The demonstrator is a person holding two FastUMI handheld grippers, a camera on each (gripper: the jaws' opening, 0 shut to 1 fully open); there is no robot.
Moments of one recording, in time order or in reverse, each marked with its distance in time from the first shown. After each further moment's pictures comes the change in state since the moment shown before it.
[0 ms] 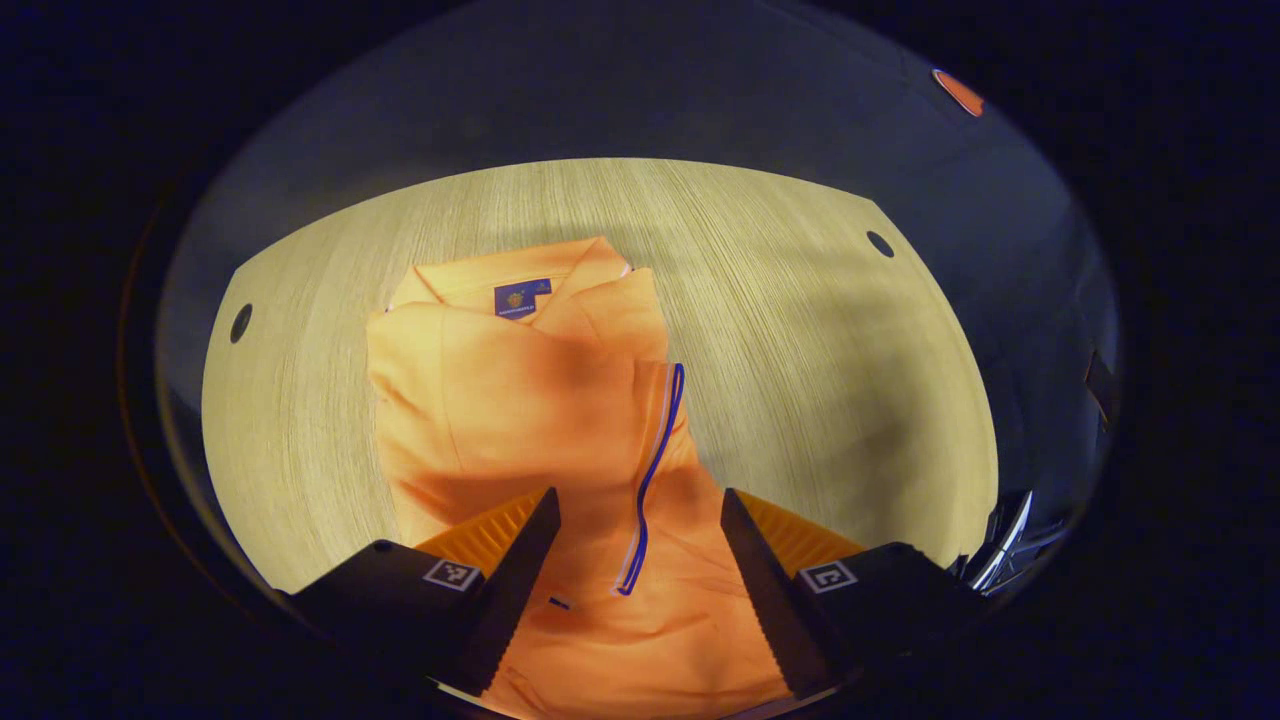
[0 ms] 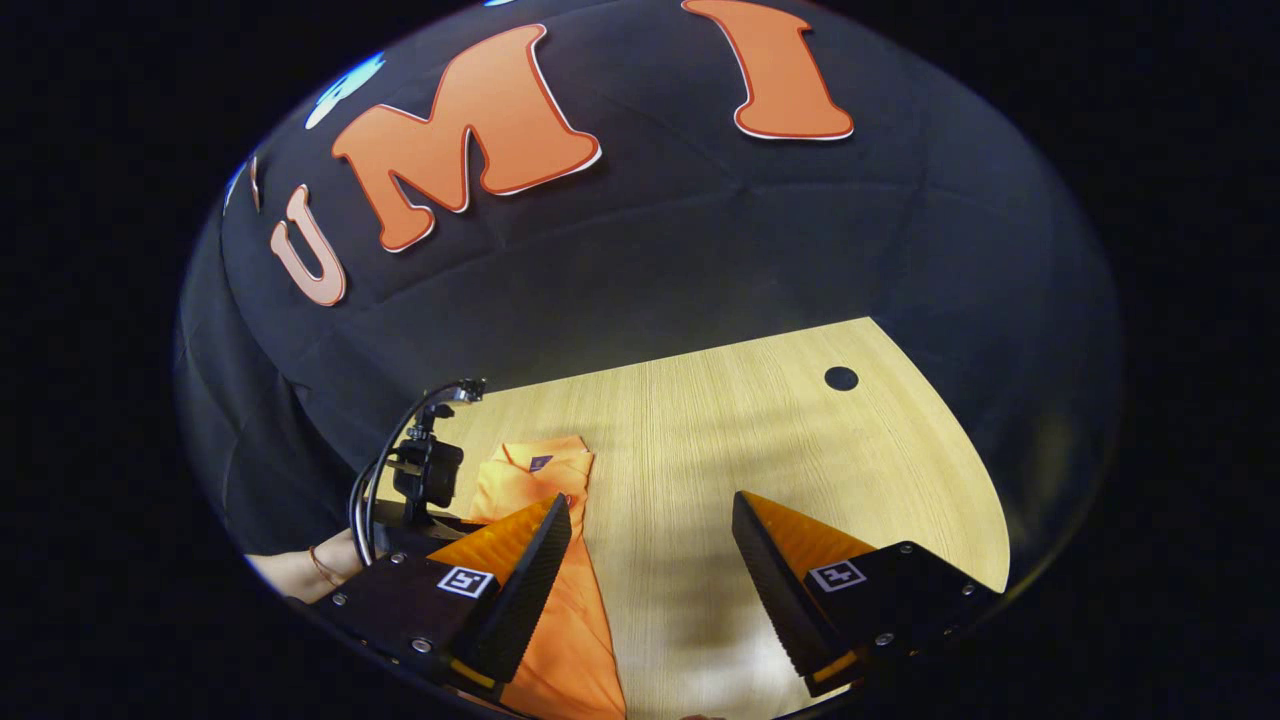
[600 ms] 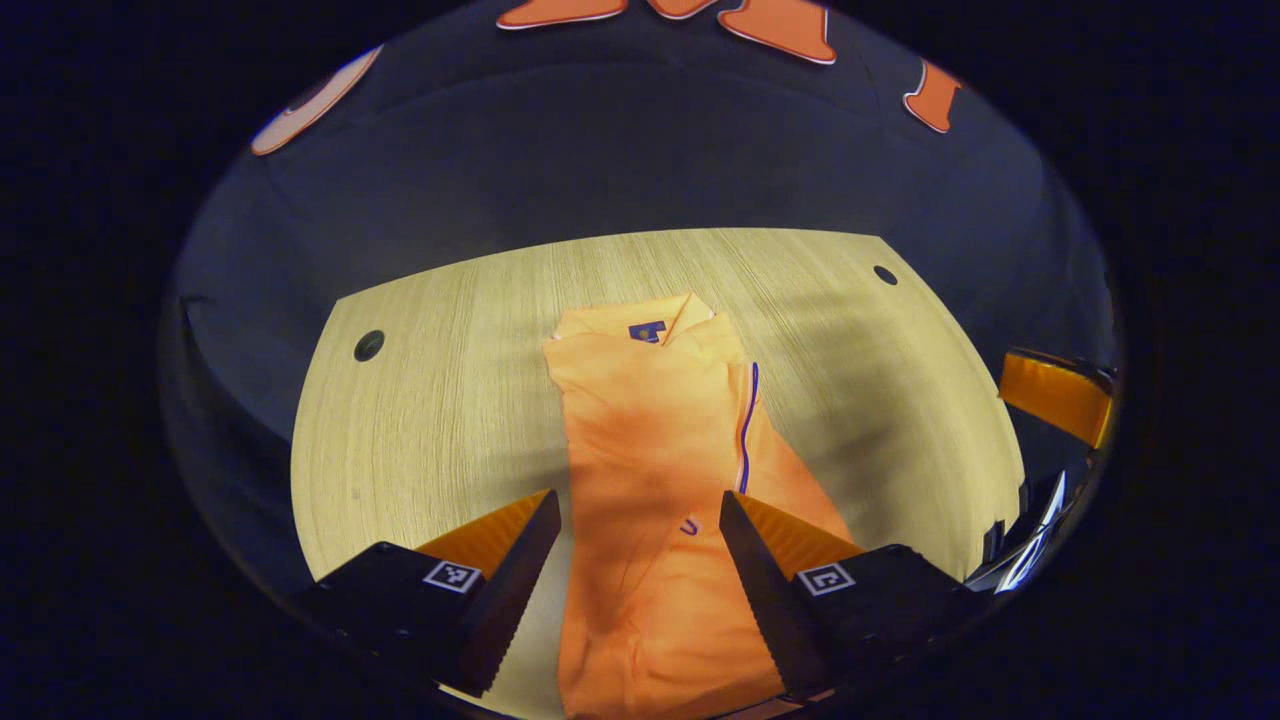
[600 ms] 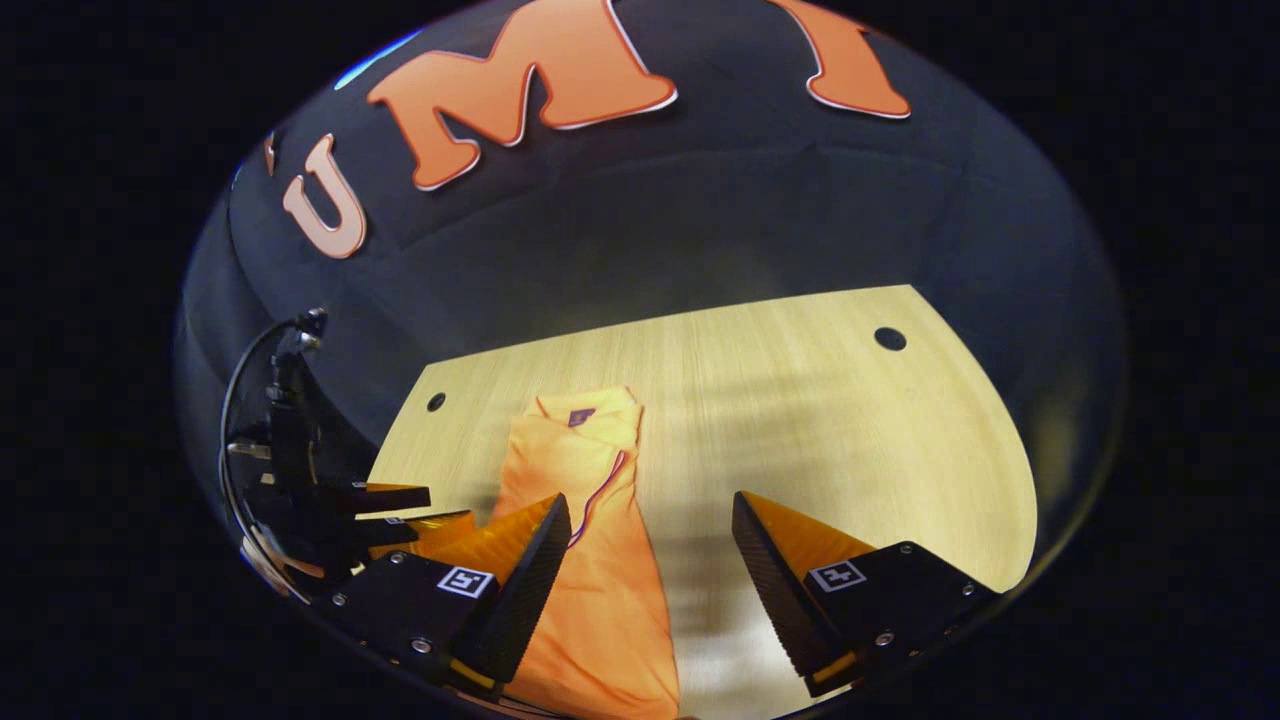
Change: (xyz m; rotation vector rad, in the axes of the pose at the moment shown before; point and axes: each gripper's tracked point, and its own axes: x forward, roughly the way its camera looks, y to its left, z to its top) left arm -0.125 0.077 -0.039 0.040 -0.168 0.120; right arm 0.018 0.080 -0.059 -0.048 0.138 0.022
